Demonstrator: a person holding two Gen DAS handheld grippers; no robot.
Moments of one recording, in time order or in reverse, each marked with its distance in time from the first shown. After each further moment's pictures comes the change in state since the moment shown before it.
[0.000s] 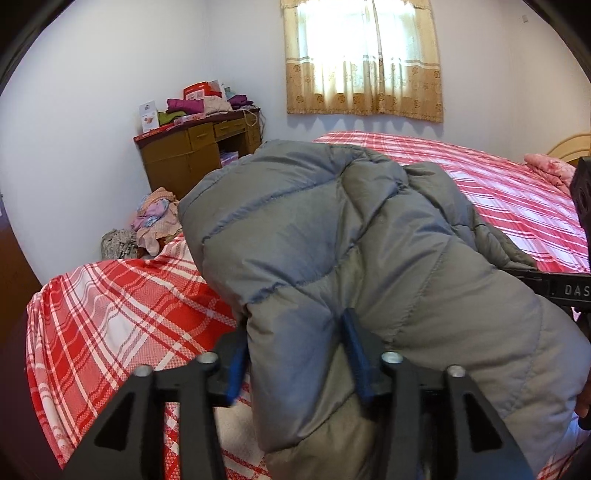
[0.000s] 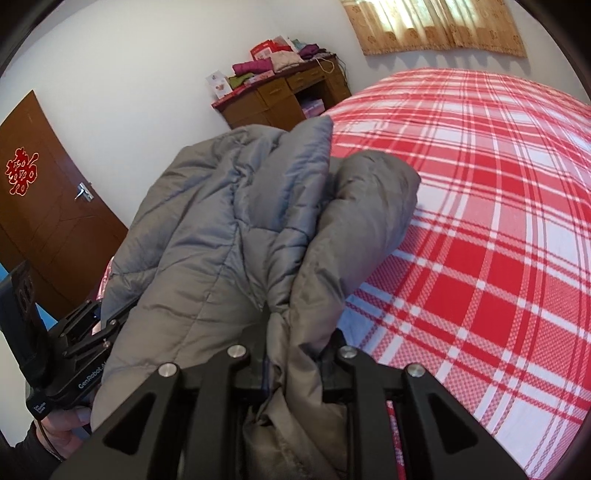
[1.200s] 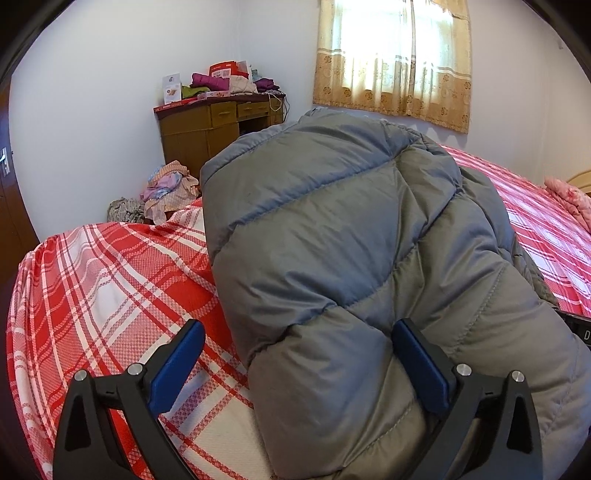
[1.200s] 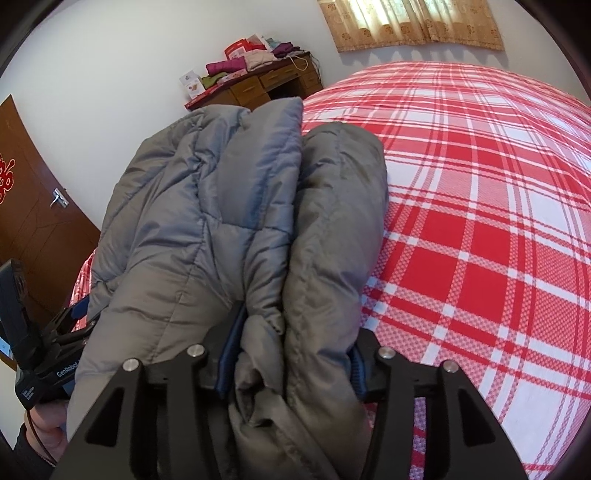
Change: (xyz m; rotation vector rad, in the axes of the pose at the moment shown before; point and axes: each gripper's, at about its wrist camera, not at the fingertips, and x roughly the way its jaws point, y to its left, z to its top) left arm 0.037 0.033 -0.011 -0.127 0.036 0.004; right arm 0.010 -0.009 -0.017 0.050 -0.007 -0.092
